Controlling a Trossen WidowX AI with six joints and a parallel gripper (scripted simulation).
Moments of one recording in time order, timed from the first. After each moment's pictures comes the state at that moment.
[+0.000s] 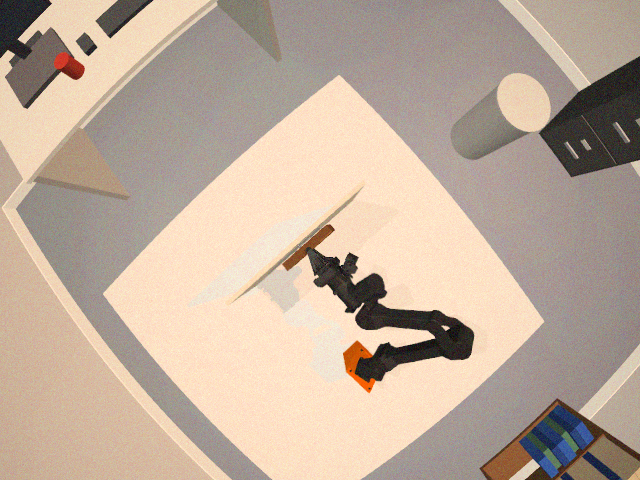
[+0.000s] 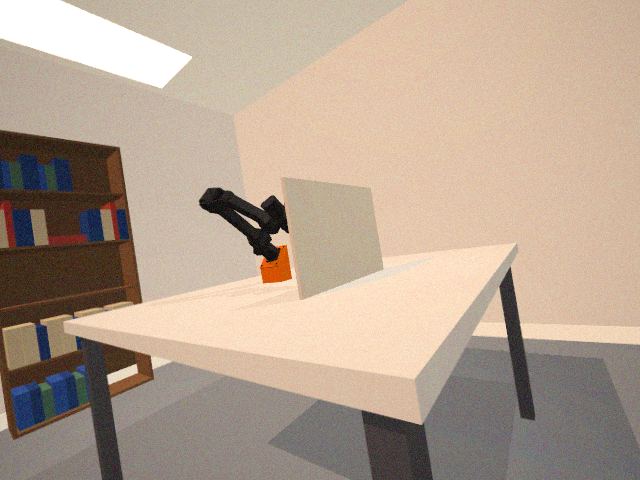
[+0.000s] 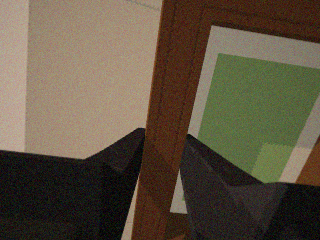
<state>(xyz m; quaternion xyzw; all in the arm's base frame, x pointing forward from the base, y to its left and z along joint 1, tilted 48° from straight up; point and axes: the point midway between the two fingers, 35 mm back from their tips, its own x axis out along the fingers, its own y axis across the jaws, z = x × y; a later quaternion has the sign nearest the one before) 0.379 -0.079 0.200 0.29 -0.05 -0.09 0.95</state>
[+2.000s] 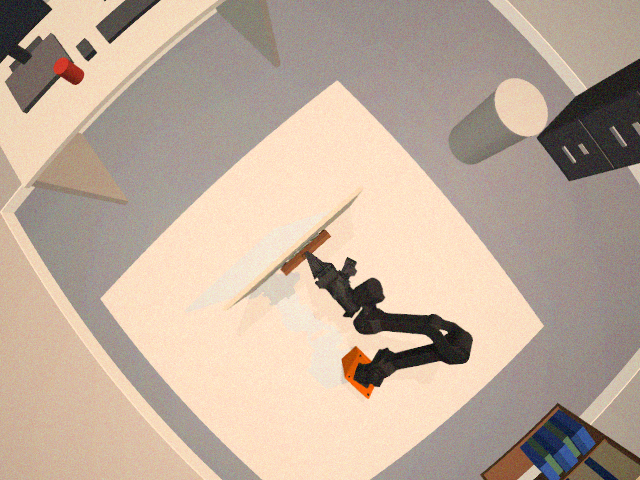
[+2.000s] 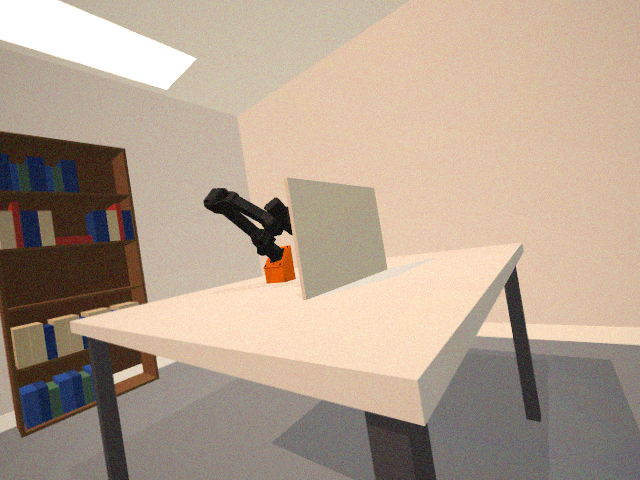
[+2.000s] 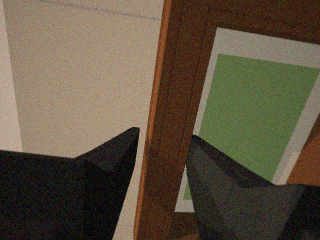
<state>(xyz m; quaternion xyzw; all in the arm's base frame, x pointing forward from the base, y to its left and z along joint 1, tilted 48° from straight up) 0.378 -0.085 0.196 0.36 -0.05 -0.09 0.93</state>
